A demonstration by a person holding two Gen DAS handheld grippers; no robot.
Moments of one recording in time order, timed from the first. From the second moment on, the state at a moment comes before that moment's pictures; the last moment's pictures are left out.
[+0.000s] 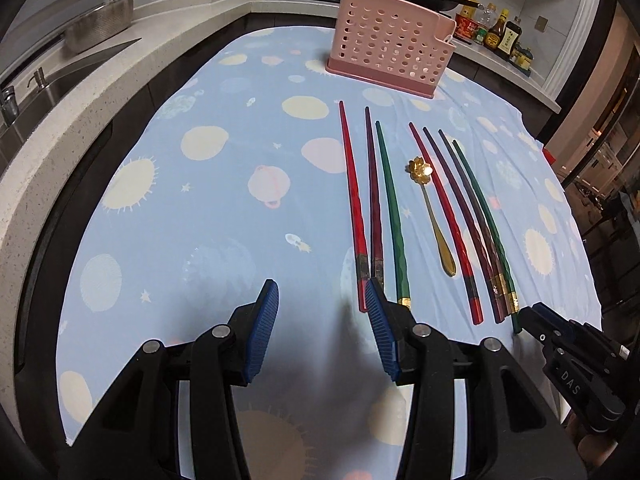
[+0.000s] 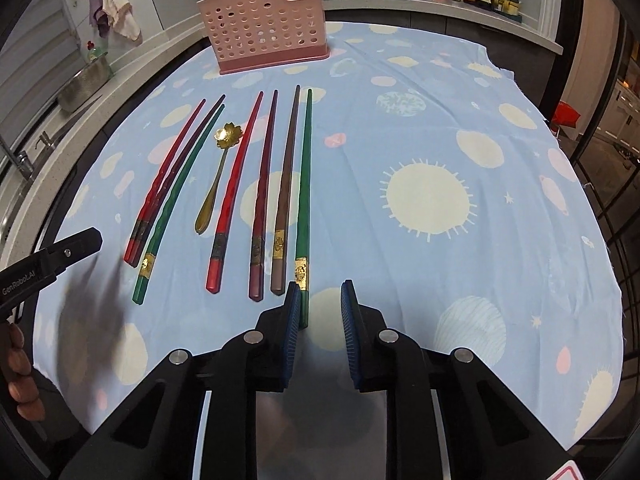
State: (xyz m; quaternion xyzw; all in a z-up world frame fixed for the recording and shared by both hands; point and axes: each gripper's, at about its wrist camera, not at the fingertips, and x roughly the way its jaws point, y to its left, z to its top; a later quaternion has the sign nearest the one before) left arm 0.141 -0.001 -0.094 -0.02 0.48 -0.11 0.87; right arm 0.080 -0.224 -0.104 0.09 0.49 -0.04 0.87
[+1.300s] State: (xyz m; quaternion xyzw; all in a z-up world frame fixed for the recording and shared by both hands) left arm 0.160 -0.022 -0.116 -0.01 0.50 -0.12 0.86; right arm 0.088 -0.223 -0.107 0.11 0.50 -0.03 0.86
